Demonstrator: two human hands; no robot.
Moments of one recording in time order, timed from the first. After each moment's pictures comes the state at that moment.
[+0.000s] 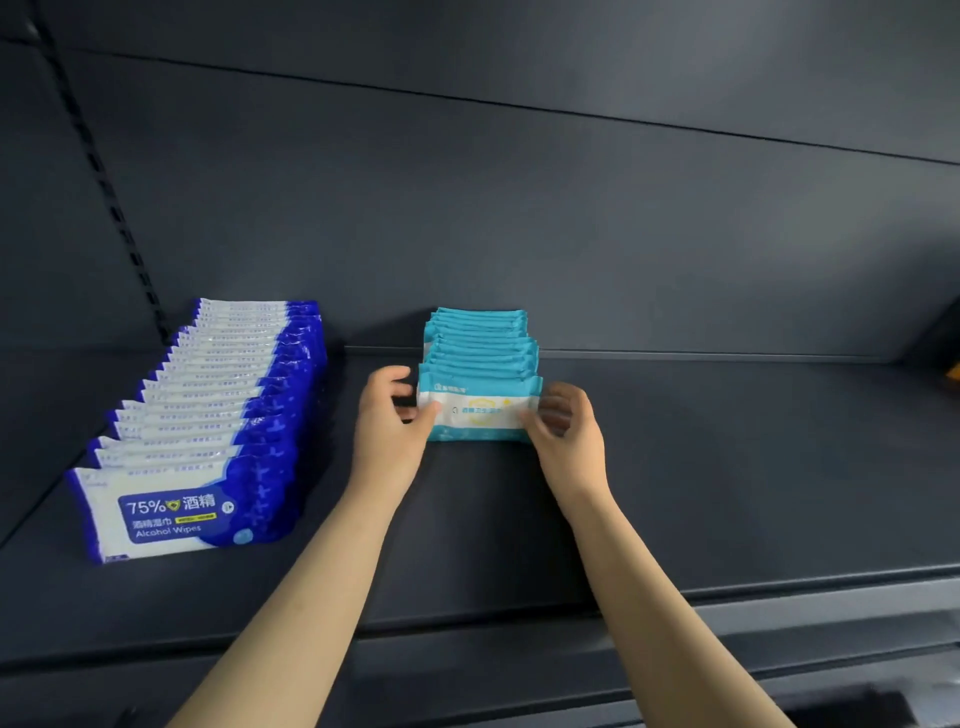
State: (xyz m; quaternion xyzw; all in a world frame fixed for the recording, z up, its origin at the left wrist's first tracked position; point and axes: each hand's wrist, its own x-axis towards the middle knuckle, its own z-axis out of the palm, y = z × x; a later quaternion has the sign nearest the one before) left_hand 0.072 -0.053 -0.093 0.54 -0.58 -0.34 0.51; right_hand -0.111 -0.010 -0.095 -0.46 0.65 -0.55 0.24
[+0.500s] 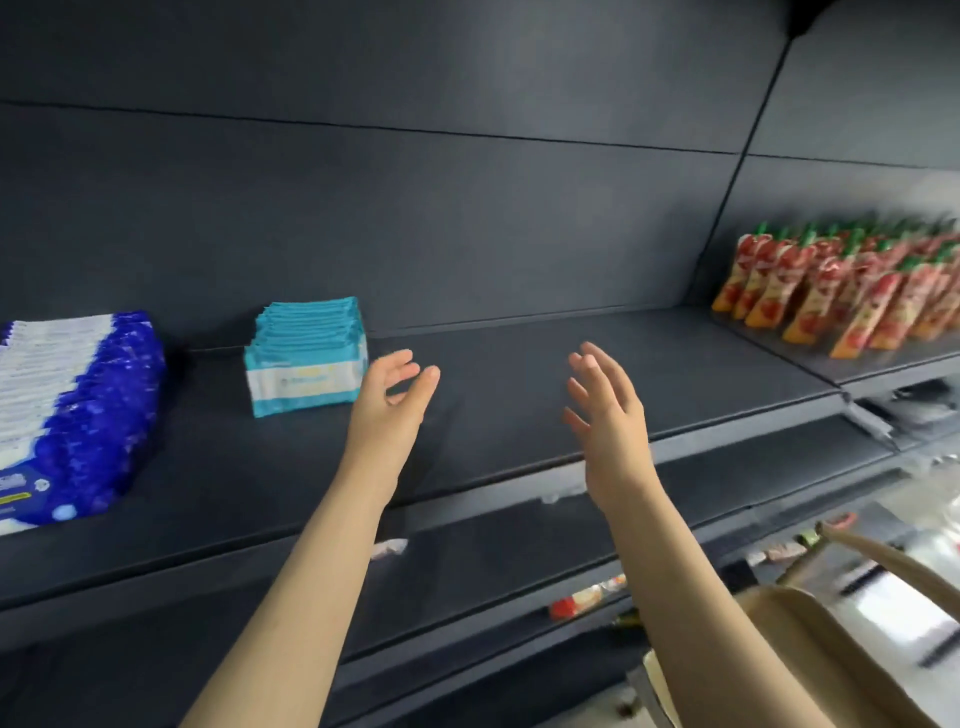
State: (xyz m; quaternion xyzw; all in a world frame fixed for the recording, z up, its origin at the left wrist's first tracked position) left_hand -0.061 0.089 -0.041 0.40 -0.55 -0.52 0.52; right_hand -0.231 0.192 -0.022 -0.31 0.56 -0.71 0.29
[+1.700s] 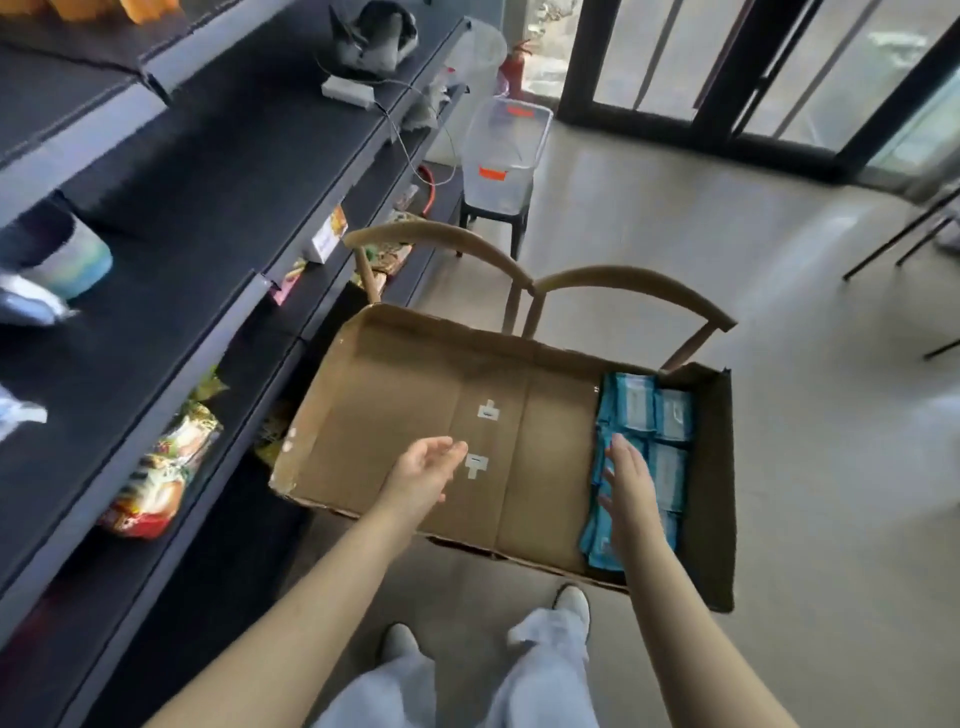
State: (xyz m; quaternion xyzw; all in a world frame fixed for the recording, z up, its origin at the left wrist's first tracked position) left_hand -0.442 0.514 -0.274 0.27 -0.70 -0.64 -0.16; right_hand -0.477 0.745 -0.303 0.31 0.68 -0.65 0.10
